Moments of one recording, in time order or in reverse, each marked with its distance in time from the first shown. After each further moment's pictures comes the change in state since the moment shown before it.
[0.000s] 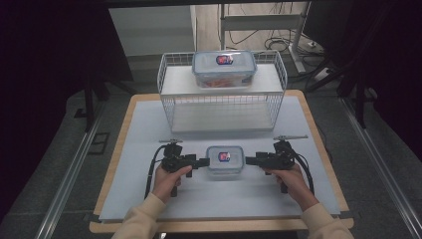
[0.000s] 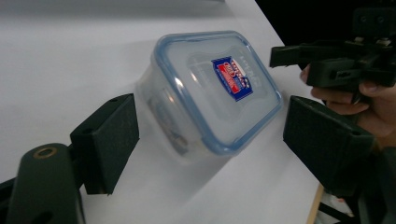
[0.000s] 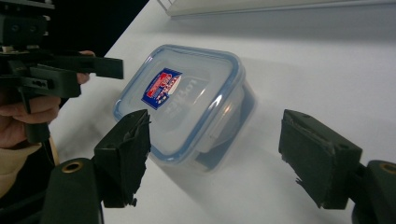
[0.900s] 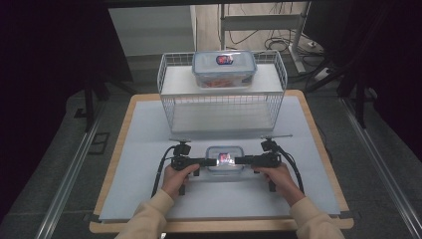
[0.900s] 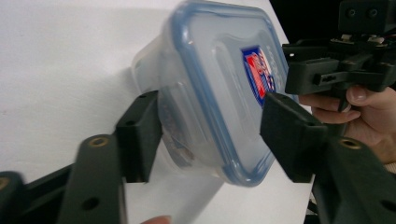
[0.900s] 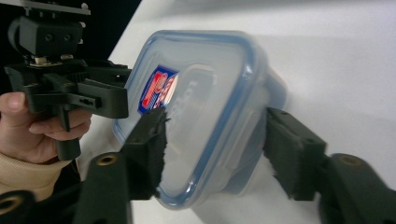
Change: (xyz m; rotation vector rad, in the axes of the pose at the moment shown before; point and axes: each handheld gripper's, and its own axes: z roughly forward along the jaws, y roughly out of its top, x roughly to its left) left arm 0.012 -0.005 0.025 0.067 -0.064 -0.073; right arm -0.003 0.001 0.035 0.074 0.075 0.114
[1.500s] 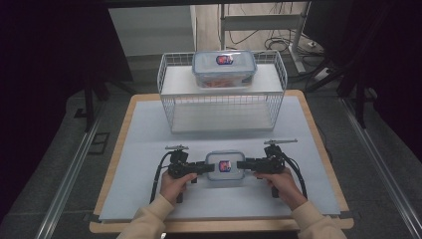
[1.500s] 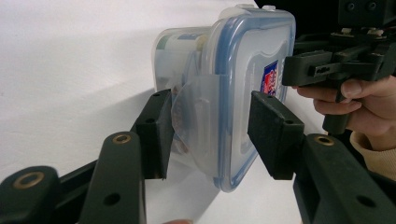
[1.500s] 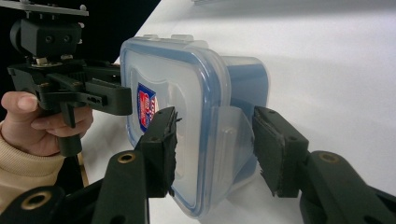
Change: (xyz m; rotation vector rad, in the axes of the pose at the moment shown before) left arm -0.016 -0.019 -0.010 -0.060 0.026 0.102; right arm 0.014 -0.015 -0.013 -0.047 -0.001 -0.098
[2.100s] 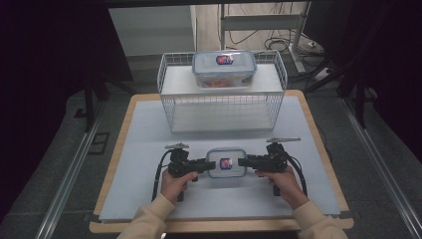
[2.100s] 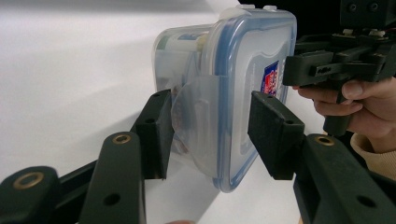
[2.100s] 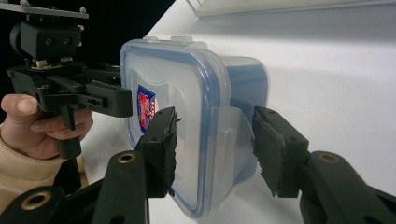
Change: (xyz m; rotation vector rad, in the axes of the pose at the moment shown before) left arm -0.012 0.008 -0.004 -0.041 0.001 0.043; right arm 0.009 0.007 -0.010 -0.045 -0.010 -0.049
